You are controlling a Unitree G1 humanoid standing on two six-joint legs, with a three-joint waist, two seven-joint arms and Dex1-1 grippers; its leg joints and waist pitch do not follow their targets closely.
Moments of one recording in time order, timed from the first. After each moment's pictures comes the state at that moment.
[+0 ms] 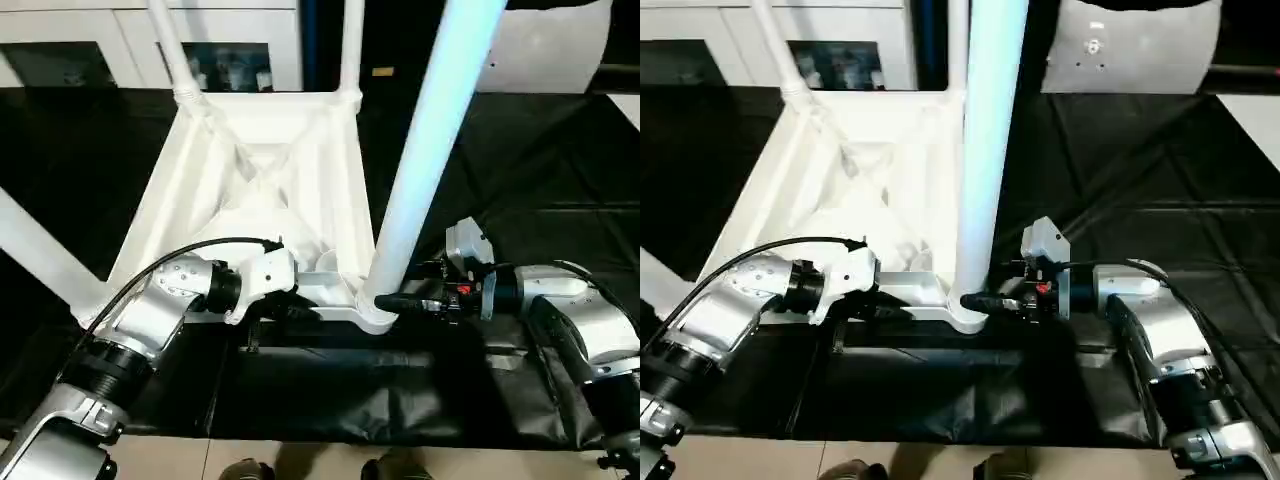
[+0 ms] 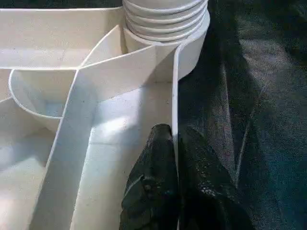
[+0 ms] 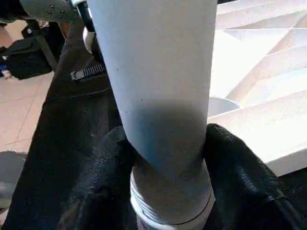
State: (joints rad) left arm -0.52 0.48 -0.36 0.37 -0.04 0.04 -1.24; right arm -0.41 -0.54 0.18 0.22 0.36 0.23 1.24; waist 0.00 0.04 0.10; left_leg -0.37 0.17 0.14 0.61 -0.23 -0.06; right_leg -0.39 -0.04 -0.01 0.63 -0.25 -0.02
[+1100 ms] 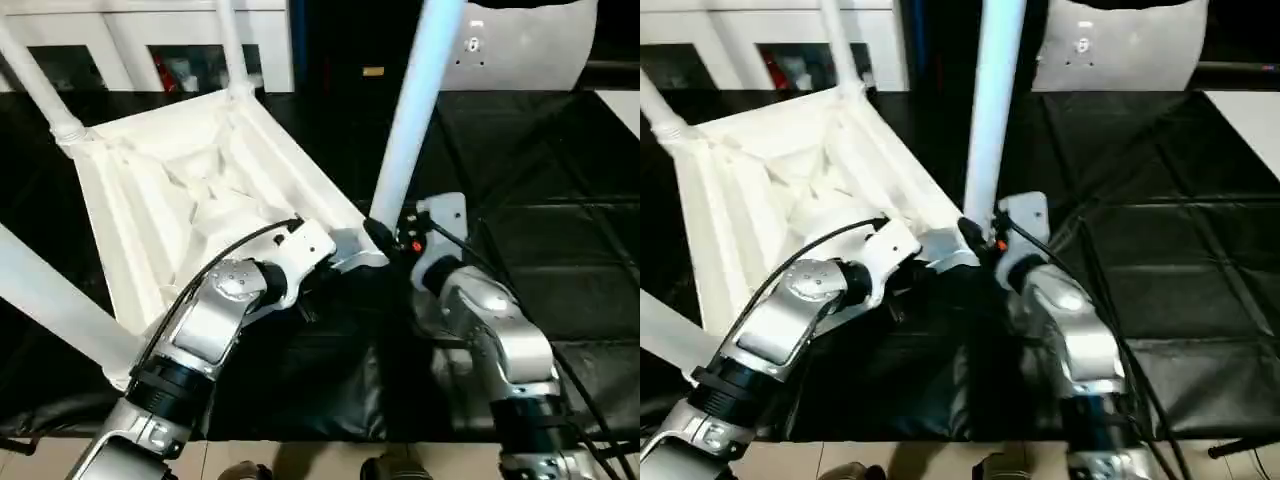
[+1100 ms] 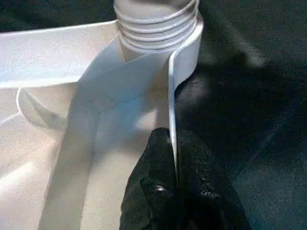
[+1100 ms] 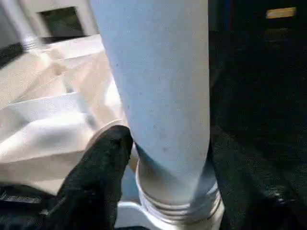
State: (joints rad) left arm -0.48 0.26 -0.33 0.18 0.11 0.42 -0.77; right arm -0.30 -0.13 0.01 0.03 0.22 0.40 0.43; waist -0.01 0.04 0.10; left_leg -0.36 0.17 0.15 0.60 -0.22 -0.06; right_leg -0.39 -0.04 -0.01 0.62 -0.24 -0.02
